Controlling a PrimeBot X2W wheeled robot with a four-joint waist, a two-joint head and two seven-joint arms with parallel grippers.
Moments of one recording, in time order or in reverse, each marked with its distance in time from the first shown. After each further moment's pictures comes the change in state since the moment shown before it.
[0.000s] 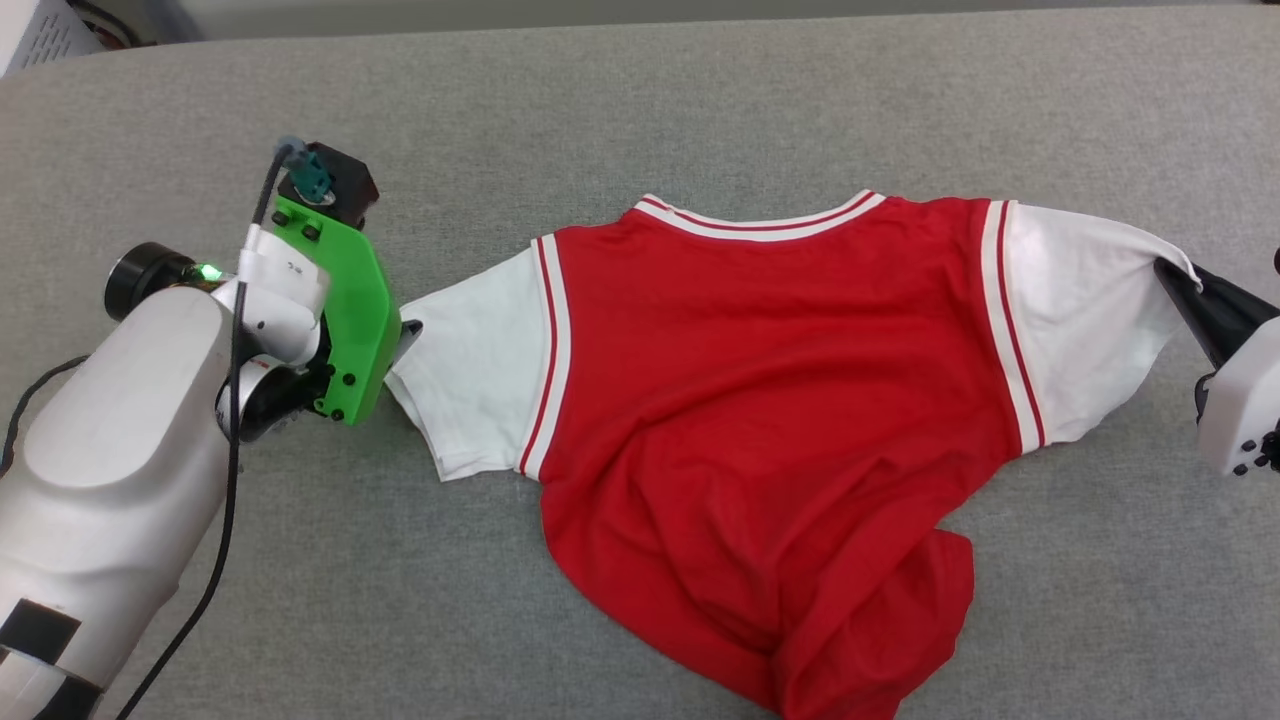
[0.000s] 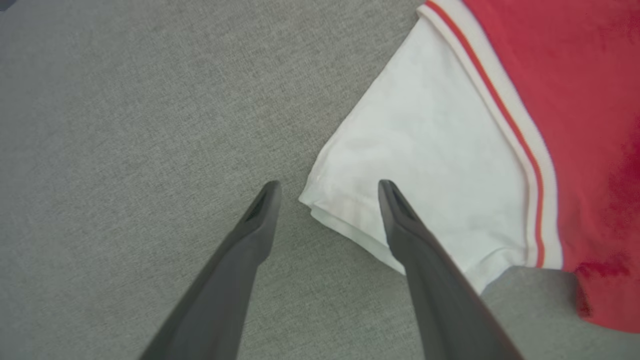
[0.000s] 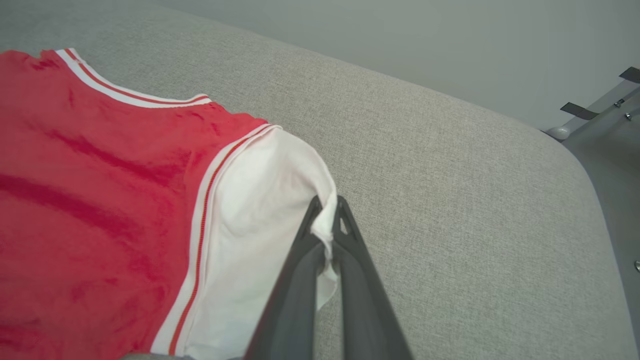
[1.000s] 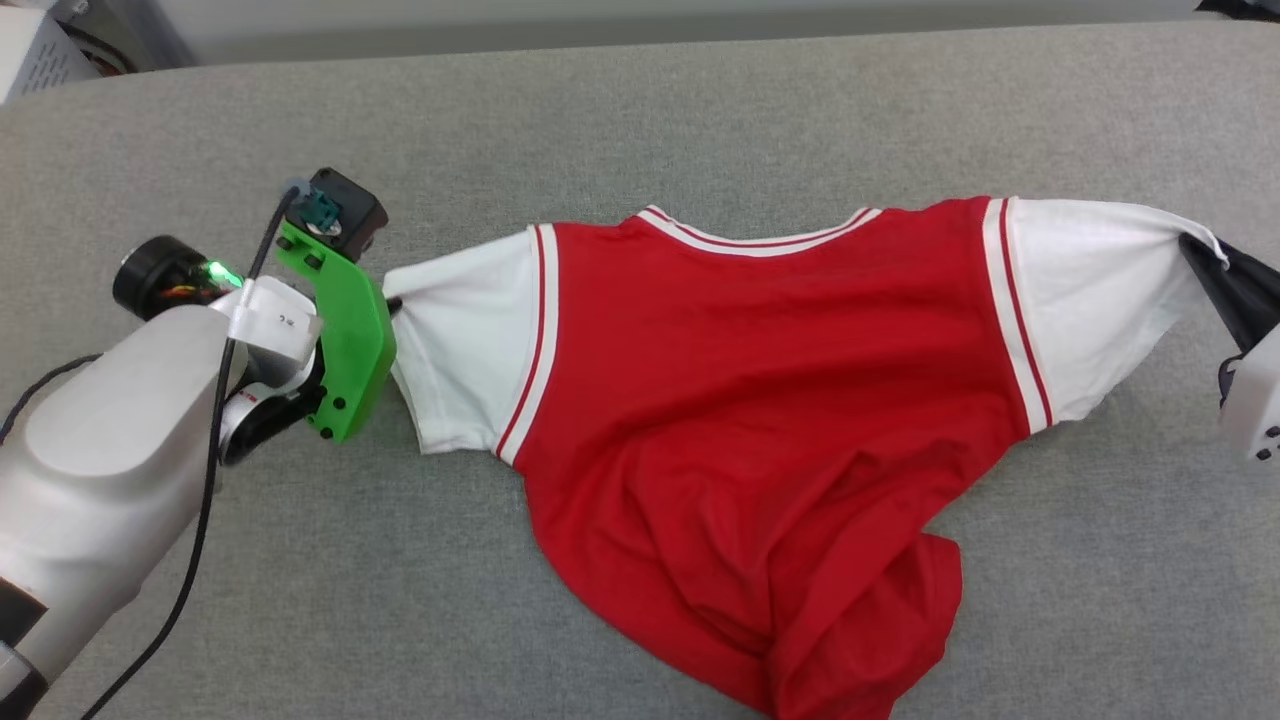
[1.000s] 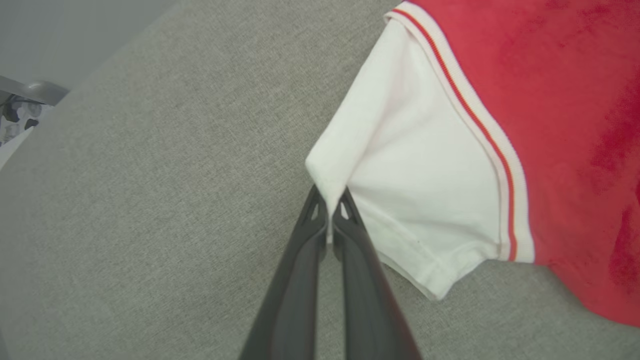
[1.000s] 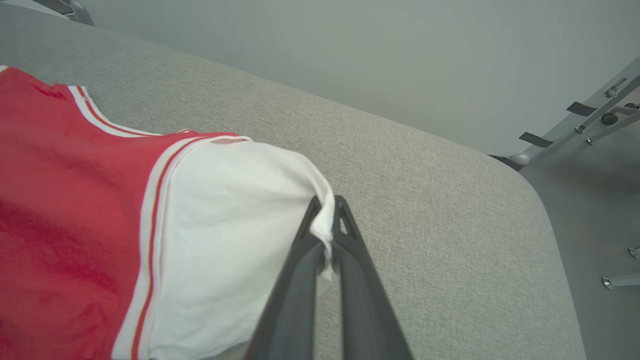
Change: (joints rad) left arm -0.130 0.092 -0.387 0.066 -0.155 -0.001 -0.306; right arm -0.012 -0.013 -0.012 0.003 -0.013 0.000 -0.044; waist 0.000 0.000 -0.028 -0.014
